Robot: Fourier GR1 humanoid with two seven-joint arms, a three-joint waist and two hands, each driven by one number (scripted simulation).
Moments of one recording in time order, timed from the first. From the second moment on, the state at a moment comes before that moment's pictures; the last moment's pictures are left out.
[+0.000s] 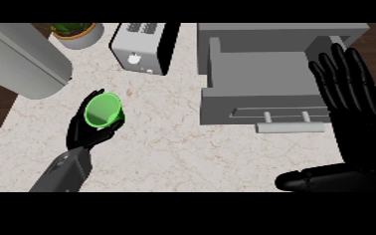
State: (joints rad) left arm -0.53 0.21 0.32 -0.23 0.20 -0.32 -0.91; right arm -0.12 -0.07 -0.03 -2.09 -0.14 0.11 0.20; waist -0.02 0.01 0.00
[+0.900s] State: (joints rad) left arm -0.45 0.16 0.30 -0.37 0.18 -0.23 -1.02; right arm -0.11 -0.10 -0.06 -2.11 -0.17 0.13 0.21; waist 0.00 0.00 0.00
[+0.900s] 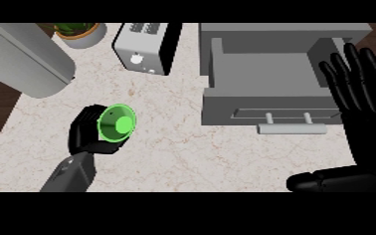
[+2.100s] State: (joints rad) left arm -0.38 0.02 0.04 -1.34 0.28 -0.10 -0.44; right arm -0.07 -0.10 -0.09 -2.06 -0.17 0.15 0.15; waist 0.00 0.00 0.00
